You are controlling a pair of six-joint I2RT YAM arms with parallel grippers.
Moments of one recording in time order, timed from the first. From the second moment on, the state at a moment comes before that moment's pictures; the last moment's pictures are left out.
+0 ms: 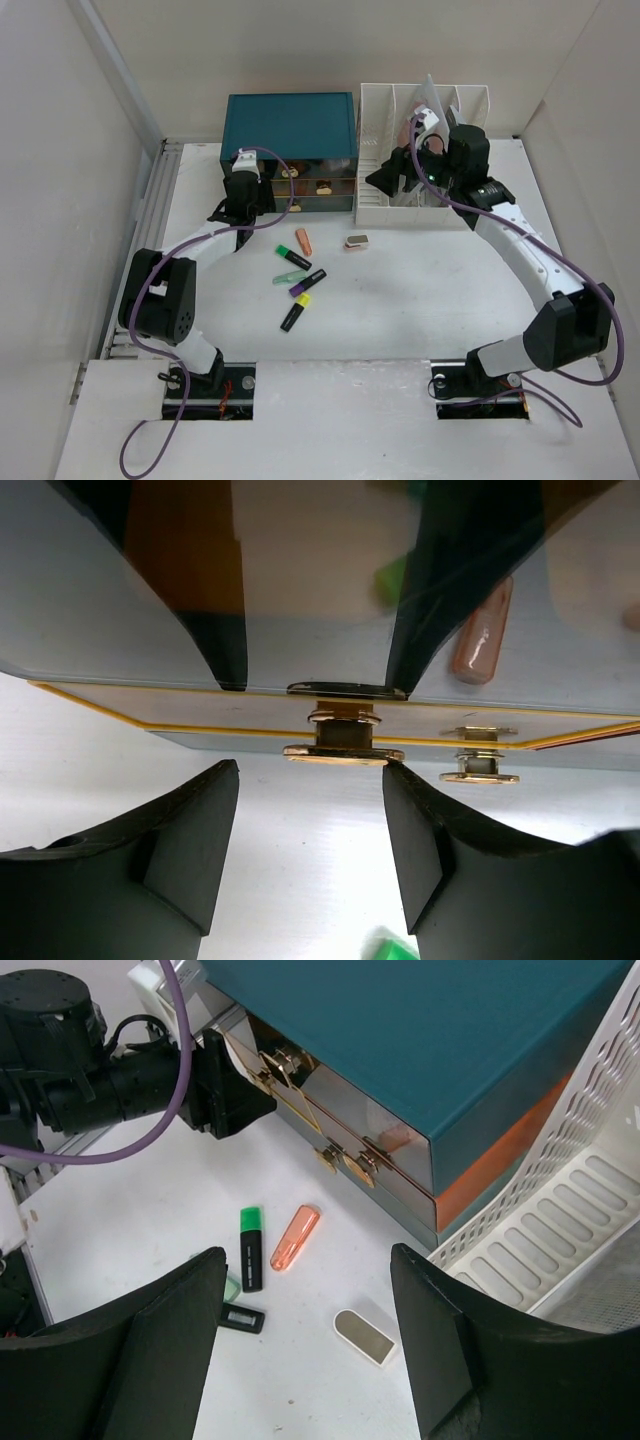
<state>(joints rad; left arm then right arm) -0.29 1.59 0.92 0.18 -0.27 -0.24 0.31 1.42 1.29 -0.11 -0.64 0.10</state>
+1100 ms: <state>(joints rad) -0.30 1.57 0.92 0.22 -0.25 -0.28 0.31 1.42 1.29 -0.10 -0.66 0.11</state>
